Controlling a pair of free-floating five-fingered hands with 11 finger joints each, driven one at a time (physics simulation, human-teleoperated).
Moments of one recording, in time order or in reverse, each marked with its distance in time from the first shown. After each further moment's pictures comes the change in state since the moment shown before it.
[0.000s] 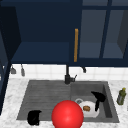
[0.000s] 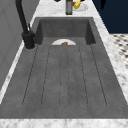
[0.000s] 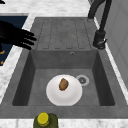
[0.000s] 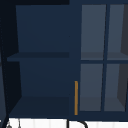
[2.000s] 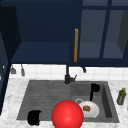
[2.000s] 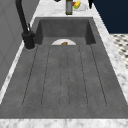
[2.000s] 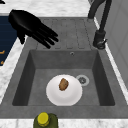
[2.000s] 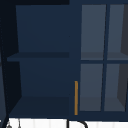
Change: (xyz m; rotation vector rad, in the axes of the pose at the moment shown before) left hand 0.000 0.000 0.000 0.000 0.000 0.000; right hand 0.046 -0.034 -0.087 -0.025 0.362 0.000
